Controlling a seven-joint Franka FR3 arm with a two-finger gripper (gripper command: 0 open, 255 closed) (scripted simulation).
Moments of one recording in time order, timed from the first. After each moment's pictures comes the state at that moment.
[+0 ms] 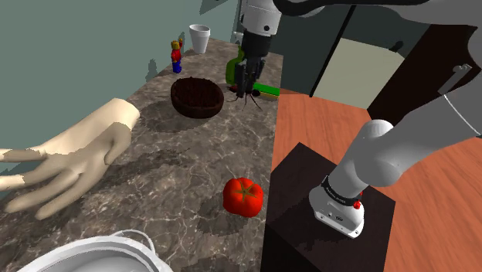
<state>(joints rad) 0.16 -0.40 0.11 -2.19 0.20 1.77 0.09</state>
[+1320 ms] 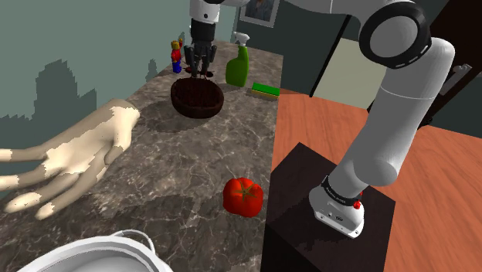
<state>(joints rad) 0.13 0.24 0.08 -1.53 0.13 1.74 0.05</state>
